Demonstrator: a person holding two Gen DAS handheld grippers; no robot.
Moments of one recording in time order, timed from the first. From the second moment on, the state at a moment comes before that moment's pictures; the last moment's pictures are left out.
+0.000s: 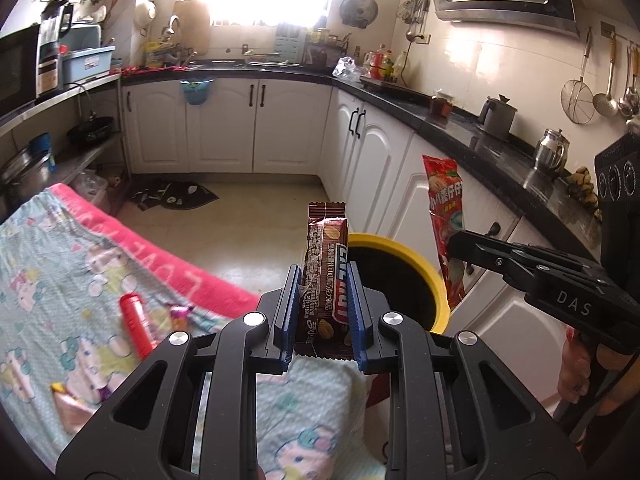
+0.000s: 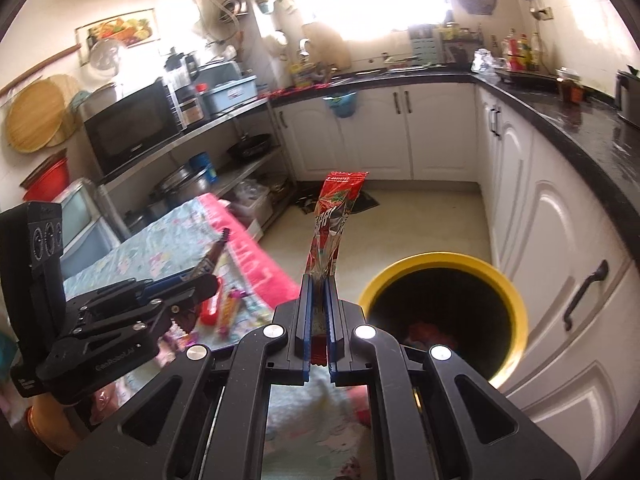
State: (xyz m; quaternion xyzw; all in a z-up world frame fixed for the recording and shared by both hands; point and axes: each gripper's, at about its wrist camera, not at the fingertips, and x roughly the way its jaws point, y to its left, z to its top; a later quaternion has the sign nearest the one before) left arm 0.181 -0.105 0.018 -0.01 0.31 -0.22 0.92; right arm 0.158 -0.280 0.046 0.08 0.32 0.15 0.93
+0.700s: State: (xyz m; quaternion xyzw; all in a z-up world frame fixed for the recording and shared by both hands) left arm 0.277 -0.201 -0.034 -0.03 0.38 -0.28 0.88; right arm 0.220 -0.365 -0.028 0.09 0.38 0.04 0.92
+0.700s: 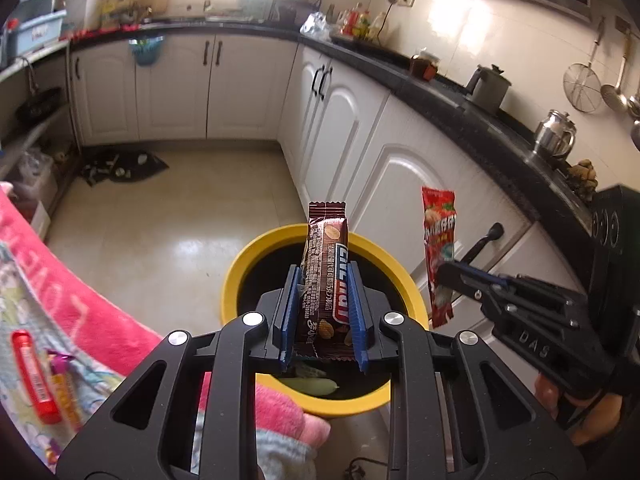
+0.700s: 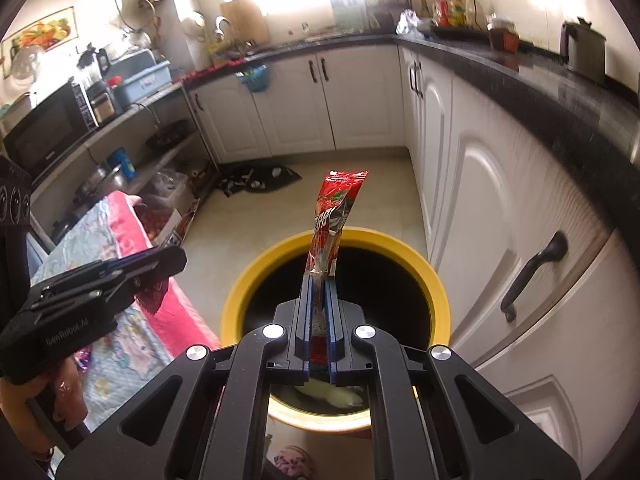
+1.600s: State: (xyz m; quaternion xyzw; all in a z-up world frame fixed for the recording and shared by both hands) left arm 0.276 -0.143 -0.048 -0.07 0.38 -0.19 0.90; right arm 0.225 -0.374 -0.045 0.10 0.38 0.01 0.92
